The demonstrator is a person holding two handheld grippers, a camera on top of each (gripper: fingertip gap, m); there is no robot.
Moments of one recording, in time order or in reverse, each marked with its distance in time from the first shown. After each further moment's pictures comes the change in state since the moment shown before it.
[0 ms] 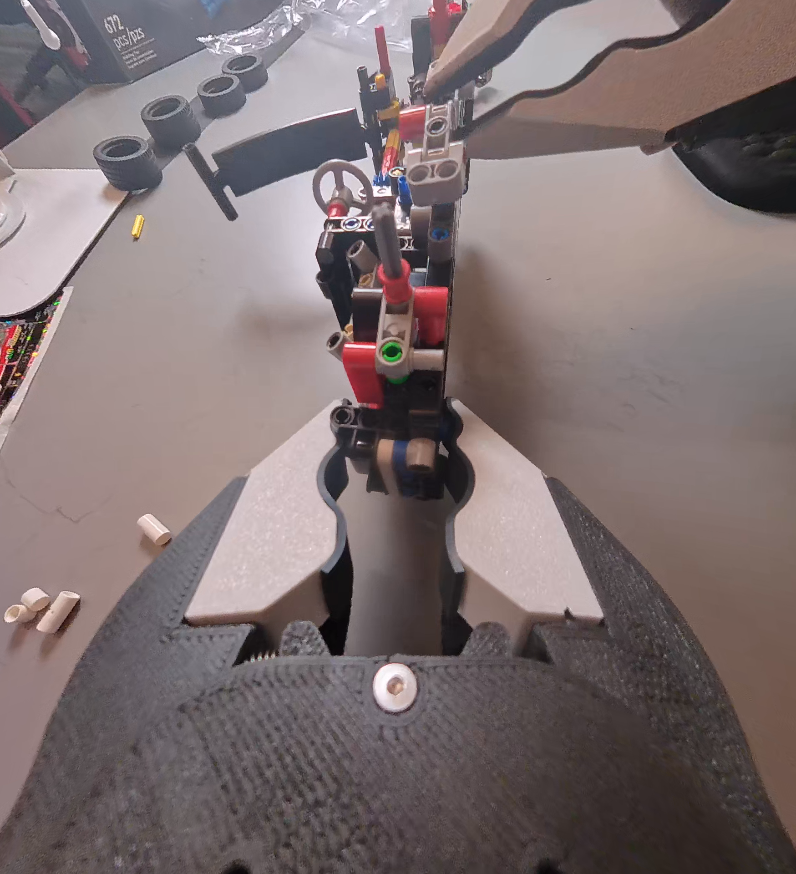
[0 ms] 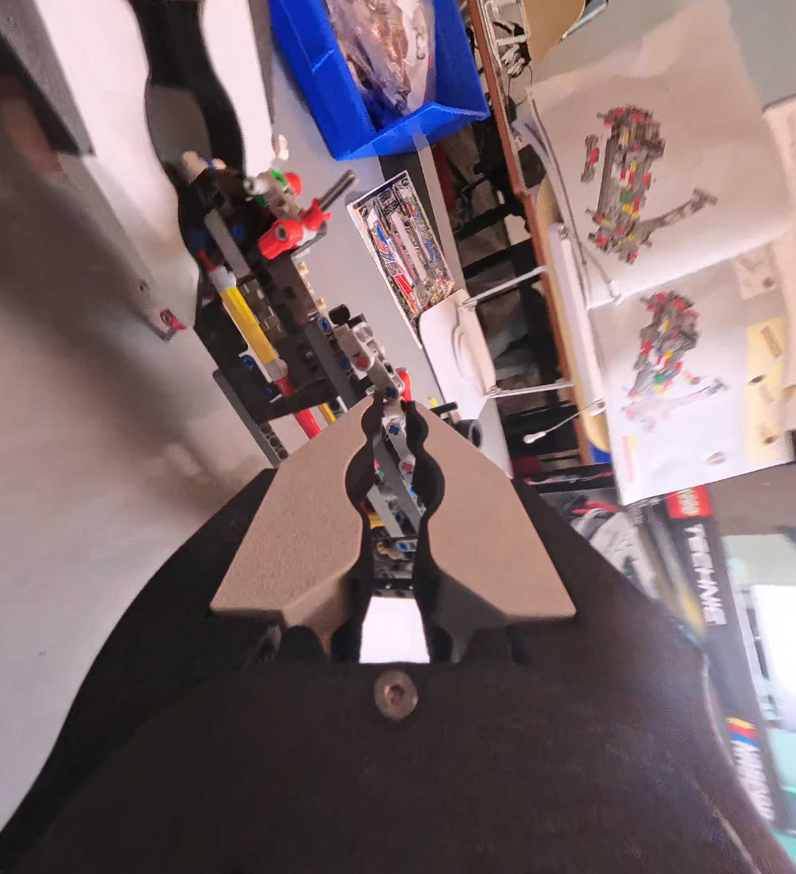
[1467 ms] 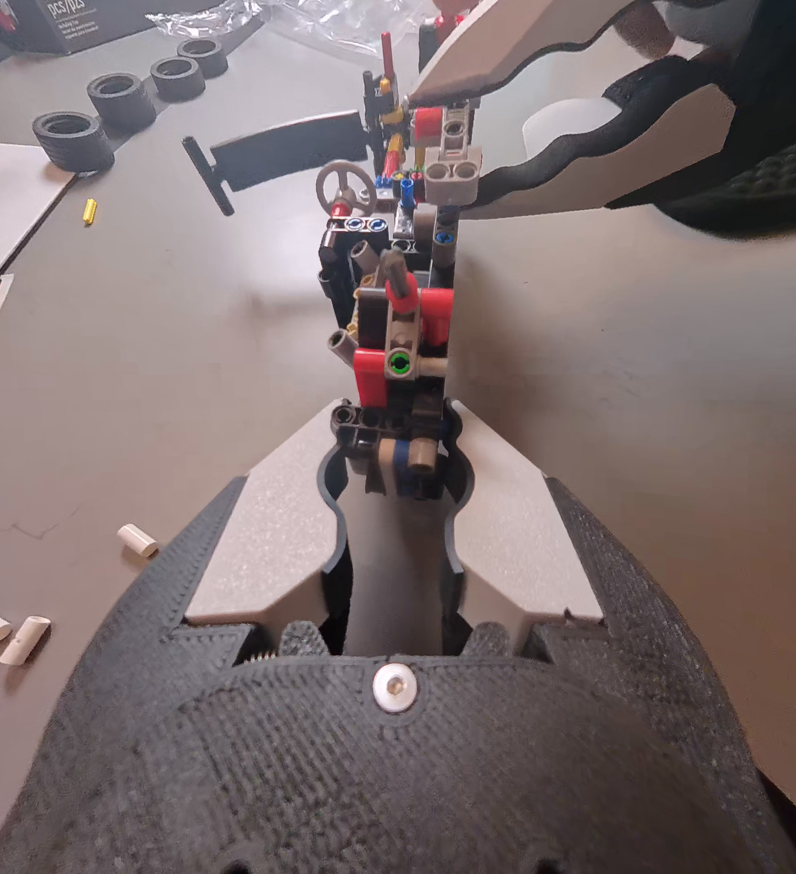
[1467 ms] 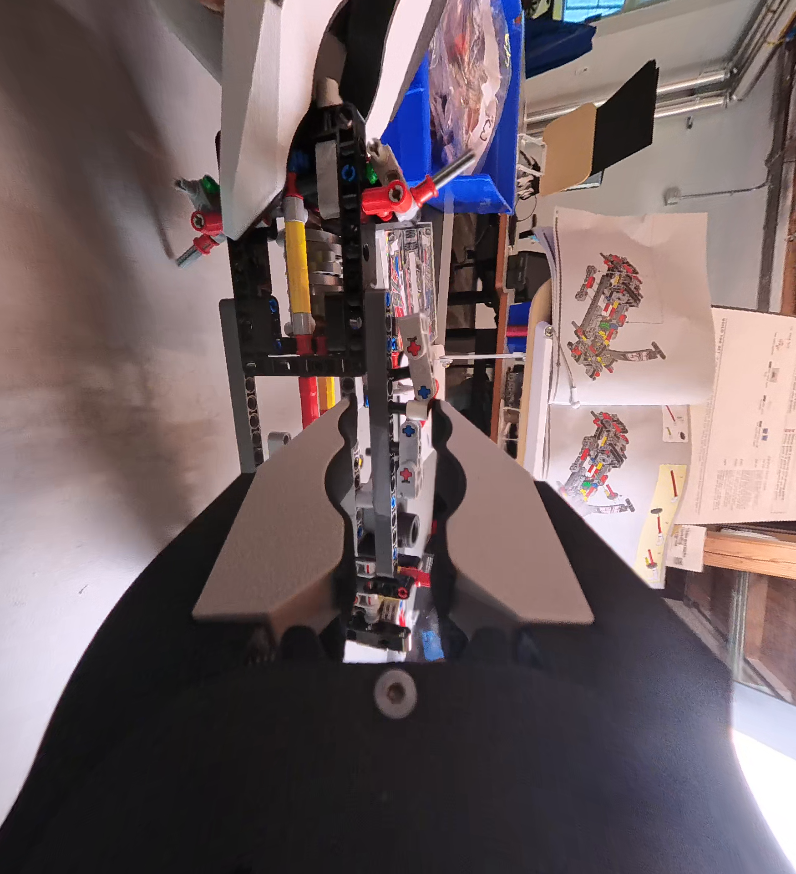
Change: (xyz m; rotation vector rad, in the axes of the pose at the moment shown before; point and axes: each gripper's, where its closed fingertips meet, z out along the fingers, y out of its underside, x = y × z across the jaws) left arm -0.004 0.001 -0.002 0.016 0.131 -0.059; right arm -0.007 0.001 0.012 0.102 -0.007 -0.388
